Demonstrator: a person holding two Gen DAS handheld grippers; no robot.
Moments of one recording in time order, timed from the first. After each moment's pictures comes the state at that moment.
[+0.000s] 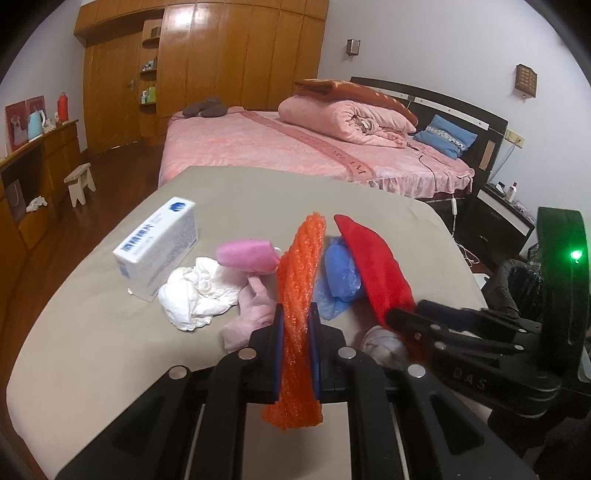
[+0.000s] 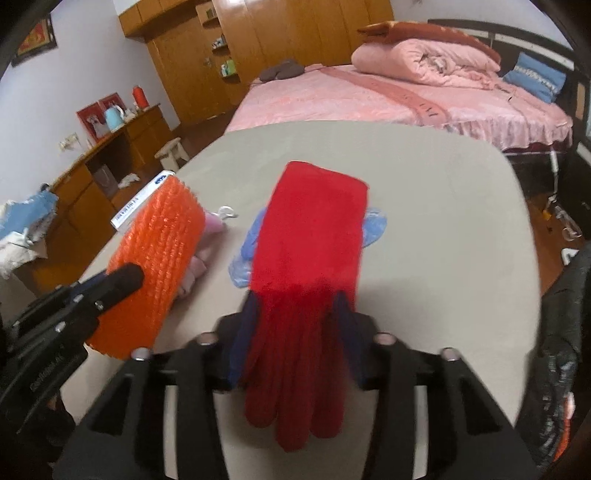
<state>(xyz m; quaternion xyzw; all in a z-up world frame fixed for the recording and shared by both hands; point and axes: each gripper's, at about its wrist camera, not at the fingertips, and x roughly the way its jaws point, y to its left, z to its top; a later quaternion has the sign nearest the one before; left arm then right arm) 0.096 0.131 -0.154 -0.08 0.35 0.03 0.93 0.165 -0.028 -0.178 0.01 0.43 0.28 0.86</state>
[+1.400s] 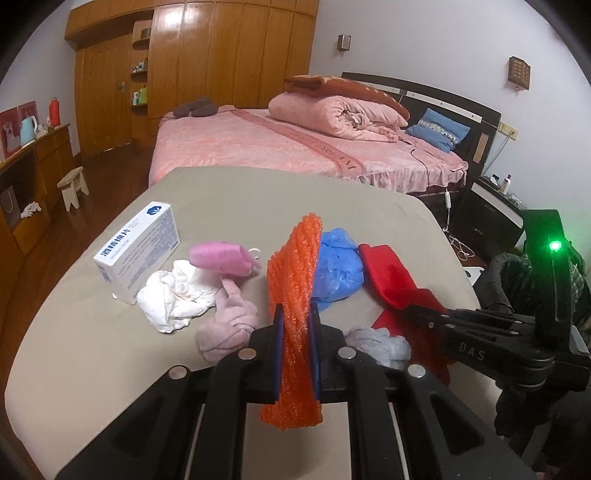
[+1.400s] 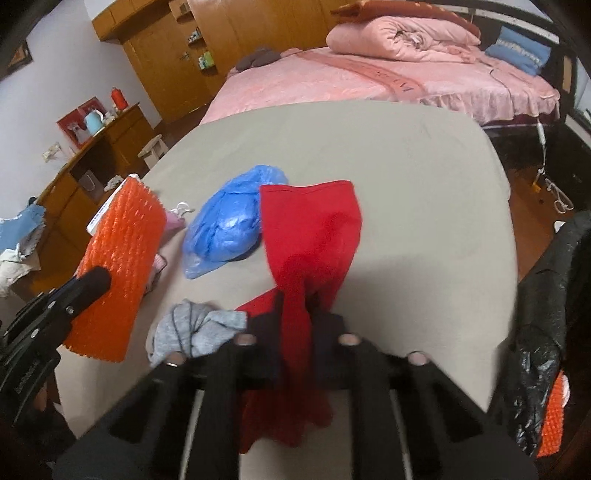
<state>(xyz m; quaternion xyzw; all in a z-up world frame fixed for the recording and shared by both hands) 0.101 0.116 -0.154 -0.07 0.35 0.02 0.93 0.181 -0.063 -0.185 0.02 0.46 0.25 0.85</state>
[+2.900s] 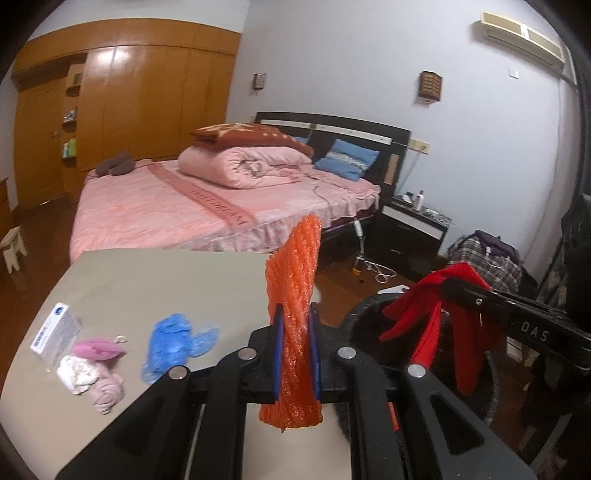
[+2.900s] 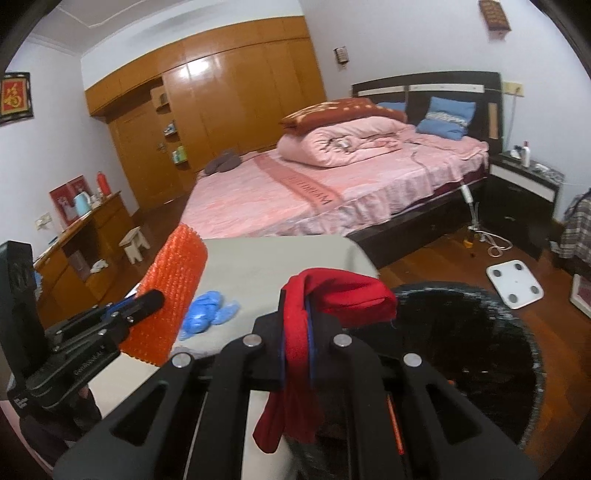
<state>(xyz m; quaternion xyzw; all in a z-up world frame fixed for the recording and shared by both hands) 0.088 -0.023 -0.051 -0.04 0.26 -0.14 0.95 0.101 -0.250 -0.035 0.07 0.30 0.16 0.94</state>
